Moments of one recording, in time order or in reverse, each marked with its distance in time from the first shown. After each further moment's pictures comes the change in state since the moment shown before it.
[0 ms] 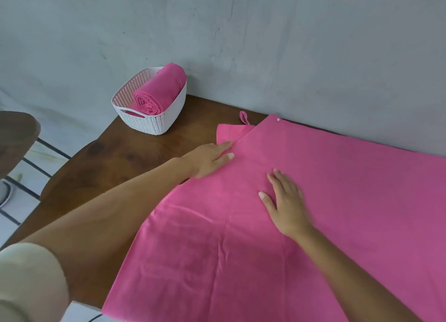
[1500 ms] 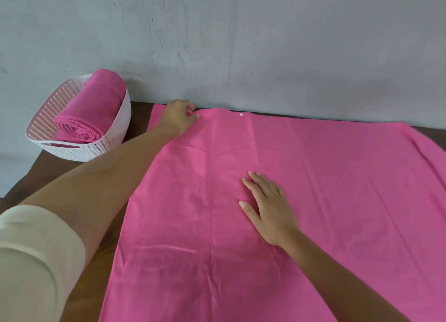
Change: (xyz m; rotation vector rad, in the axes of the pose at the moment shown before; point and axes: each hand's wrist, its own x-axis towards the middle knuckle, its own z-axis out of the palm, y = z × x) left_hand 0.164 -0.036 -0.051 -0.250 0.452 -0.055; right_hand -0.003 -0.008 -0.002 -0.019 -0.017 0.080
